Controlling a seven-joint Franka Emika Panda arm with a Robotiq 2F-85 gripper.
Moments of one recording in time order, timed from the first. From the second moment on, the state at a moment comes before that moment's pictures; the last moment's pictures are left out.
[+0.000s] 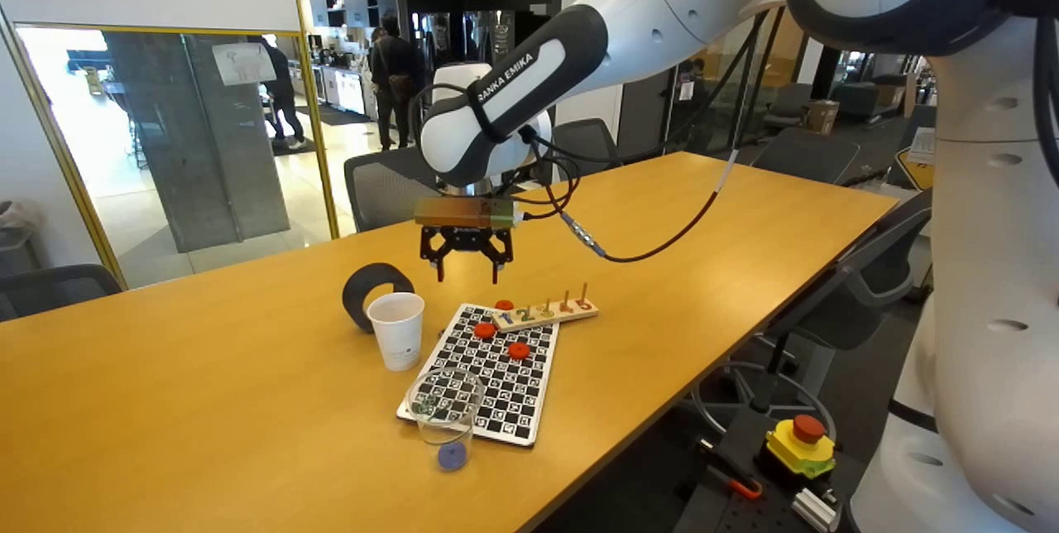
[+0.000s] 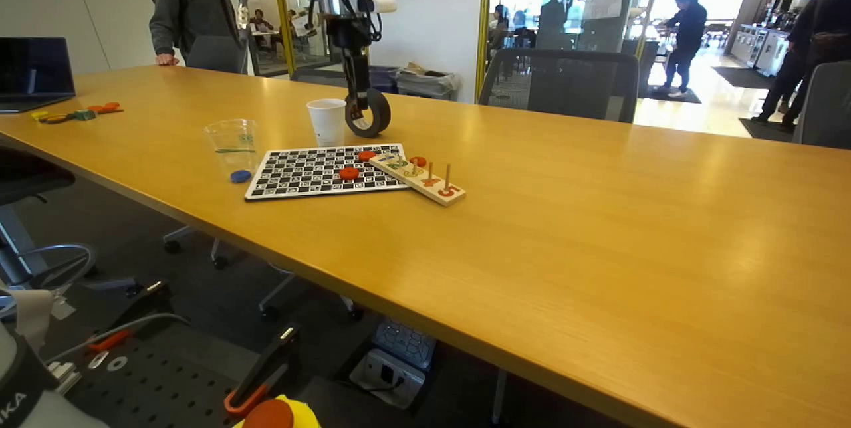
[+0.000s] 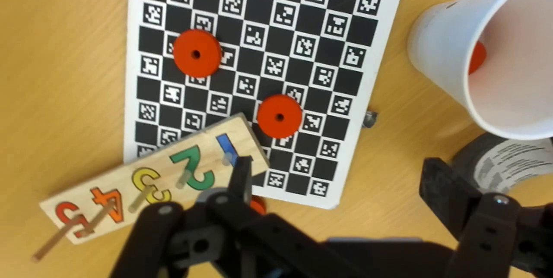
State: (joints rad) arm 0.14 0.28 -0.09 -1.94 -0.02 2.24 0.89
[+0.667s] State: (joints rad) arm 0.07 0.29 -0.08 -2.08 0.17 2.29 1.20
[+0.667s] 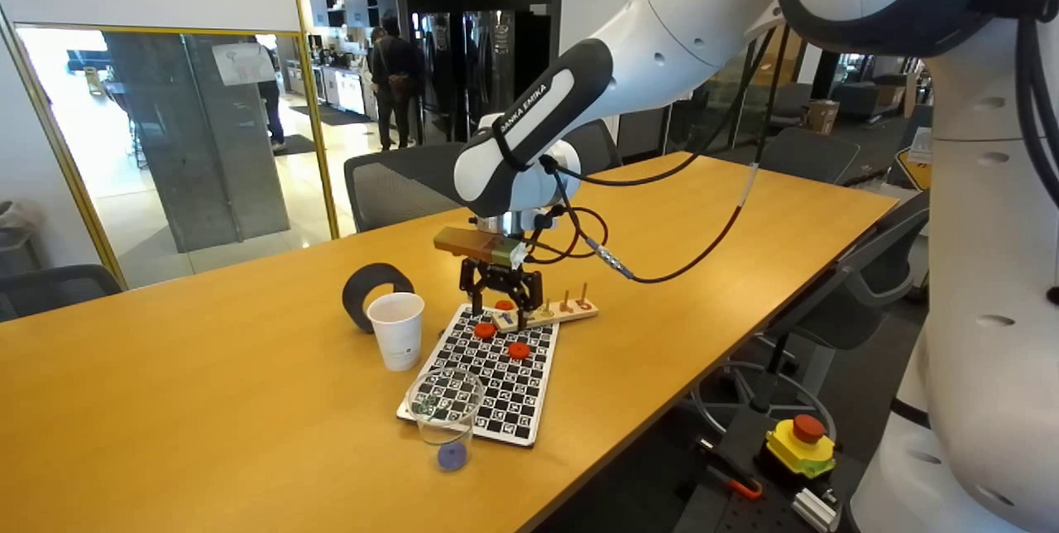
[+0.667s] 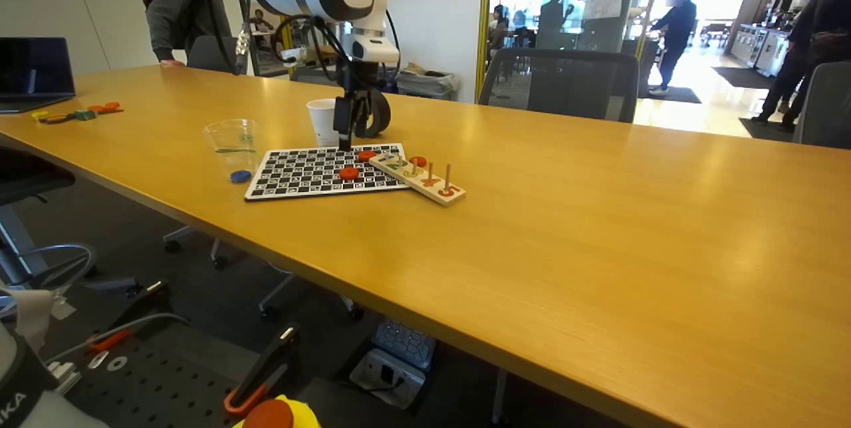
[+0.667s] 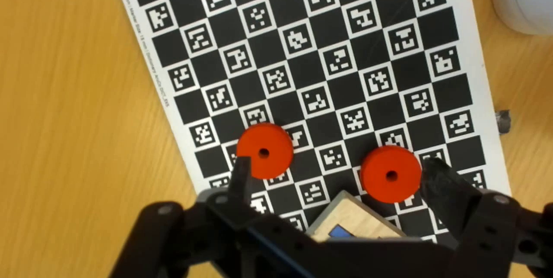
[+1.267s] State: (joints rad) arm 0.03 0.38 -0.06 -2.07 0.50 2.51 1.30
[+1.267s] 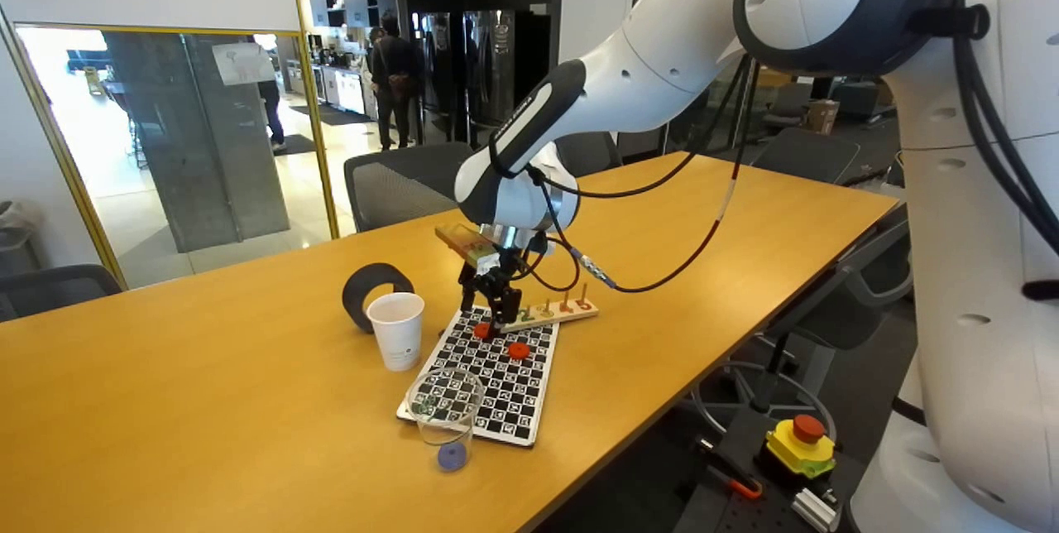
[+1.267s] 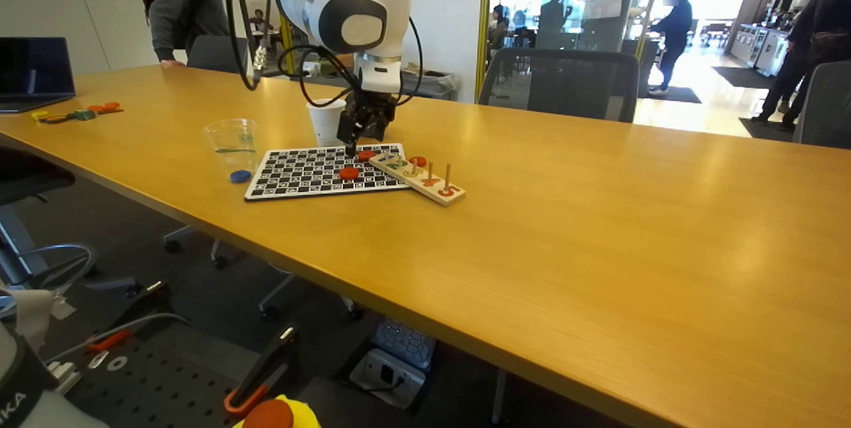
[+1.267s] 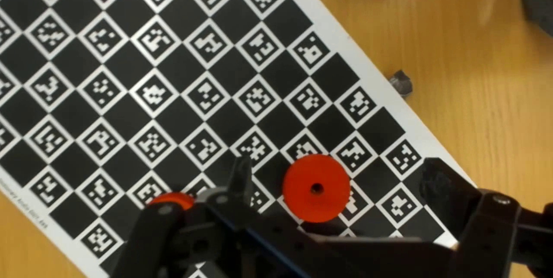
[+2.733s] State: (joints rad) arm 0.12 0.37 -0.10 -2.07 0.14 2.50 1.57
